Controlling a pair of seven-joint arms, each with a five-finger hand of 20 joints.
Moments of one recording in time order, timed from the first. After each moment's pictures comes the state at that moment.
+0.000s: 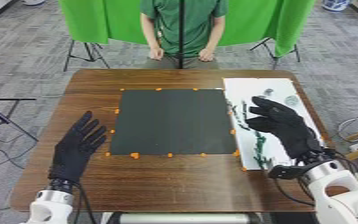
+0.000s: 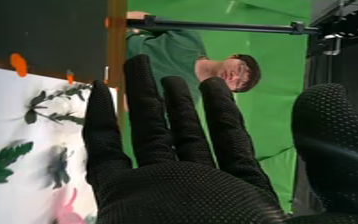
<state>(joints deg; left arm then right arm) 124.7 -72.2 -97.8 -115.7 43.8 -5.1 8.6 -119.0 -66.3 99.6 -124.2 -66.9 -8.7 5.8</state>
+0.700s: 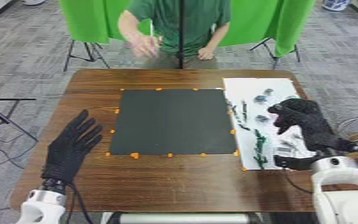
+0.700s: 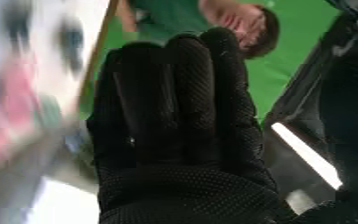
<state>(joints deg) 126.3 -71.2 -100.5 -116.6 43.8 -7.3 7.5 -120.4 -57.7 96.9 -129.3 -94.5 14.1 13.0</state>
